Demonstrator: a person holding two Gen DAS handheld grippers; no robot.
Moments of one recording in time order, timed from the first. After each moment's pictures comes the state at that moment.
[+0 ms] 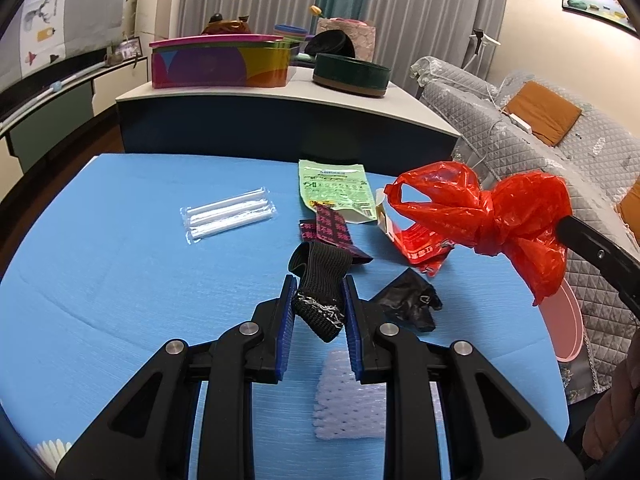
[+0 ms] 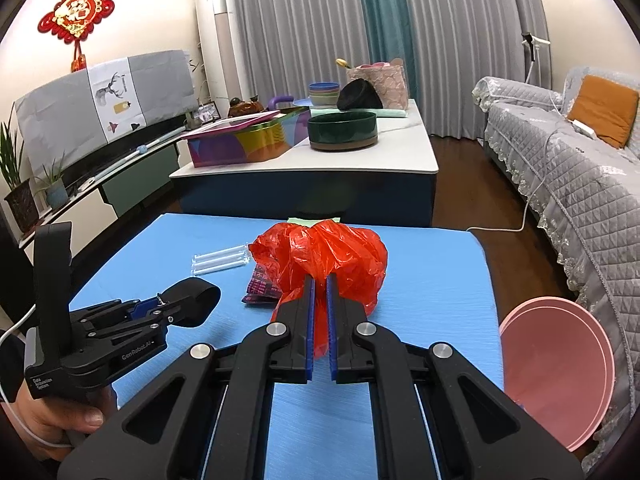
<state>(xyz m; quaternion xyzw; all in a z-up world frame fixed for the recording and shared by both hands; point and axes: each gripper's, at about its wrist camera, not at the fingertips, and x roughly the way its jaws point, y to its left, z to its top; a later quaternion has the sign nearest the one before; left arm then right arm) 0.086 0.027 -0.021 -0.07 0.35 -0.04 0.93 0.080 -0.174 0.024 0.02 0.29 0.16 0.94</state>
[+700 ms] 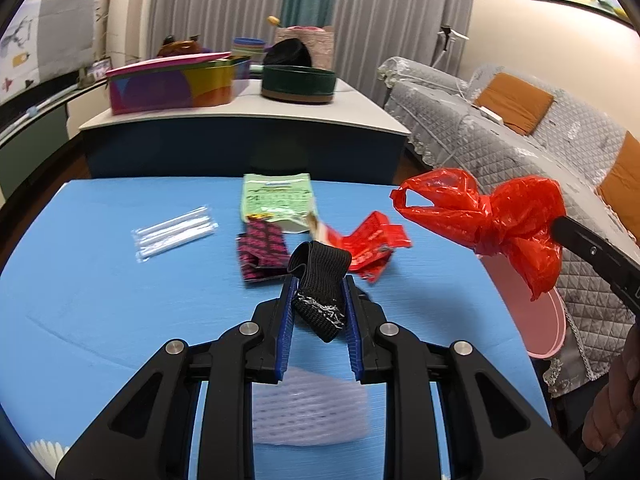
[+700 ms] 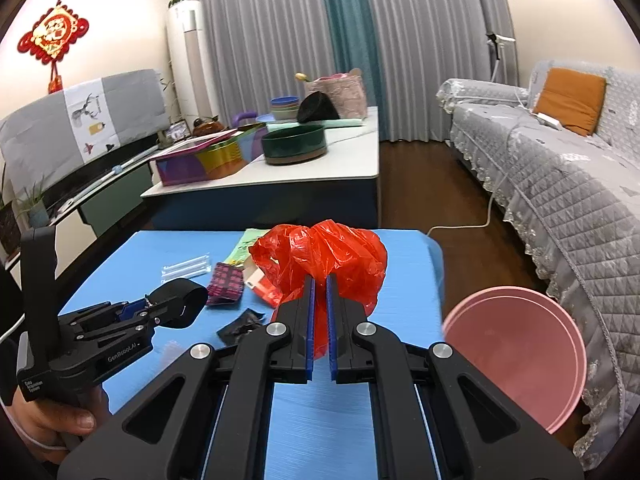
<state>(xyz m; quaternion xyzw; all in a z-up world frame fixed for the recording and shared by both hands) 0.085 -0.029 -0.009 -0.05 0.34 -0.08 0.94 0.062 -0.234 0.032 0.04 0.27 0.10 0.96</state>
